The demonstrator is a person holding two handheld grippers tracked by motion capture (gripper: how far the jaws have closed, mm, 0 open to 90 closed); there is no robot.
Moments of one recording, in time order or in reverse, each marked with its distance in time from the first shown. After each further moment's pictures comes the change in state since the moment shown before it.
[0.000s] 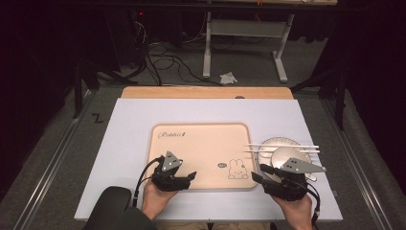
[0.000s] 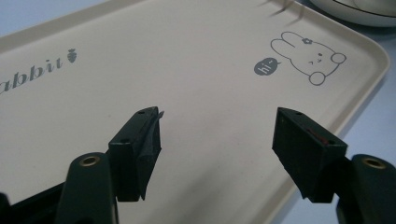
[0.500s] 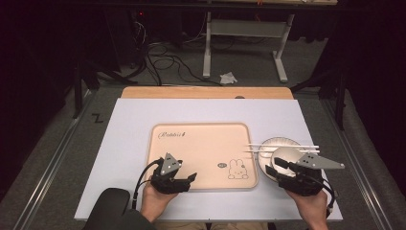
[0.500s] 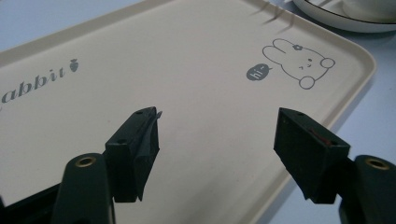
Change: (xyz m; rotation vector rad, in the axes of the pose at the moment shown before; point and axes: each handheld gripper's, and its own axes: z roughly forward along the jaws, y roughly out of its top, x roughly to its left) left arm -0.005 -0.001 -0.009 -0.031 0.002 0.016; right arm -0.026 0.006 -0.023 -0.028 -0.063 -0.009
